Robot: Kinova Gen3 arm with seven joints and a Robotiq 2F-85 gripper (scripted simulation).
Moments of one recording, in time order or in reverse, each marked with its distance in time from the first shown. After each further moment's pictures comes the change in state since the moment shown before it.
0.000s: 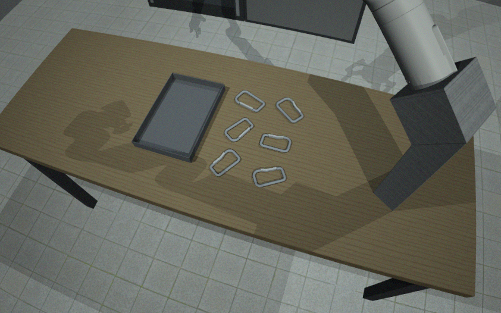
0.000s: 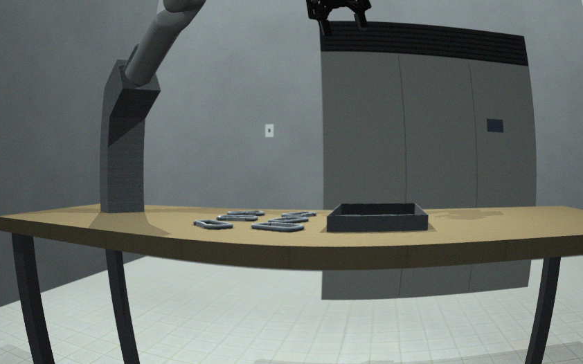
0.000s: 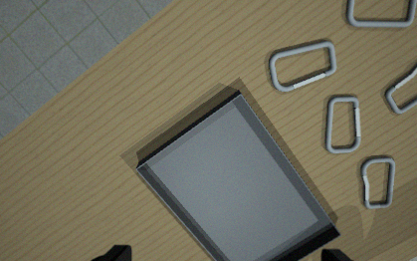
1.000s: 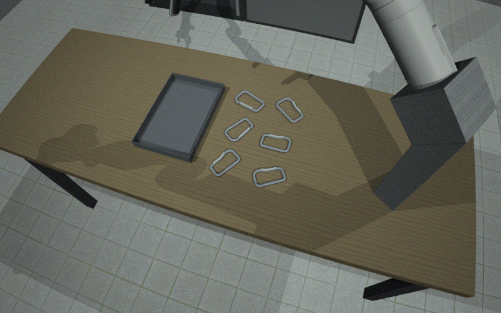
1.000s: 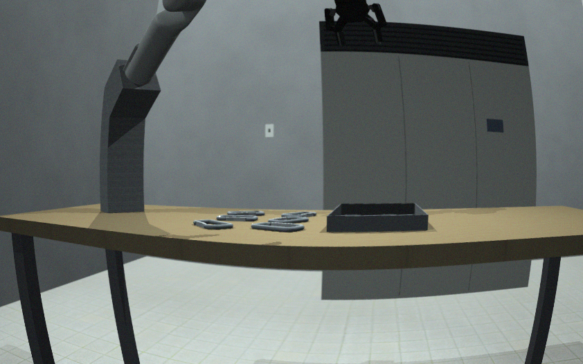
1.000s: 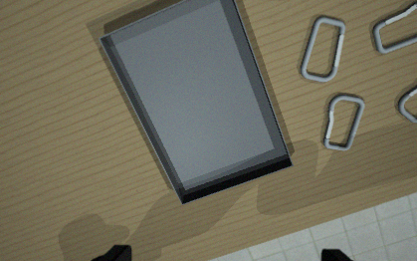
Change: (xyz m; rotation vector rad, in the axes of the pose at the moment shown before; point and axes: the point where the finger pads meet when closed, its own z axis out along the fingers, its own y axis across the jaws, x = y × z) arm -0.131 0.065 0.031 -0.068 -0.042 -0.242
